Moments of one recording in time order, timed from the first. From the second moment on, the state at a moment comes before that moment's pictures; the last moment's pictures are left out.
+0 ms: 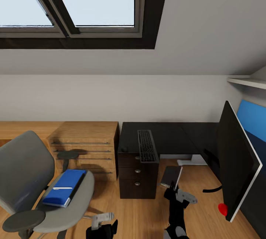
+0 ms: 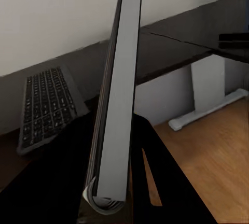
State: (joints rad) left arm 0.04 -0.04 -0.29 -1.26 0.36 0.31 0.22; right arm -0.30 0.13 0.14 -0.68 -0.22 -0.64 -0.40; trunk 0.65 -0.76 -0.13
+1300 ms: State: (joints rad) left arm 0.04 -0.10 -0.24 -1.41 0.37 0.36 0.53; right arm -0.35 0.11 0.12 -0.97 -0.82 -0.37 -0.39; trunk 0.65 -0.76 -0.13
